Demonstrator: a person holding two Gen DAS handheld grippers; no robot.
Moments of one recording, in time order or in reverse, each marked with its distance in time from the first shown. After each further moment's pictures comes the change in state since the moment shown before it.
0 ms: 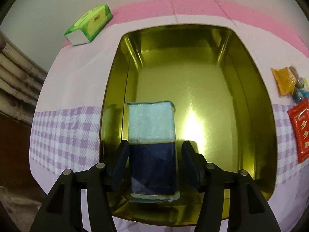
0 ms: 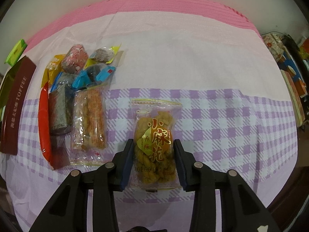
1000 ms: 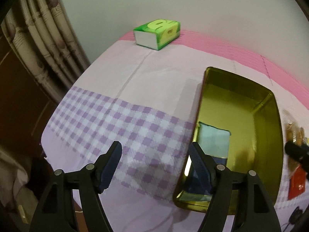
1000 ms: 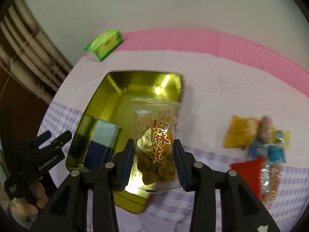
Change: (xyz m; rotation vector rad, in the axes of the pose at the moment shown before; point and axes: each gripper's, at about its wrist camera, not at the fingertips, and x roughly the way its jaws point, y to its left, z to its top) left arm -0.038 0.099 -0.027 -0.363 -0.148 0.075; right arm -0.079 0.264 0.025 -0.298 -0.086 0.371
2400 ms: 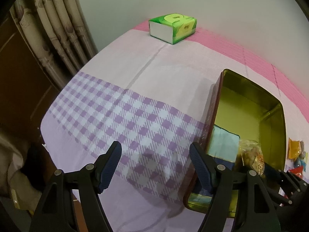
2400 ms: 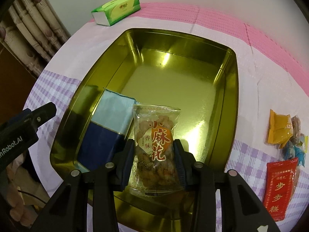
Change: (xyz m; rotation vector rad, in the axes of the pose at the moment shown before) left arm 0.011 0.020 0.003 -0.109 0.055 -0.017; right arm 0.077 0.054 -0.007 -0.104 0.123 -0.074
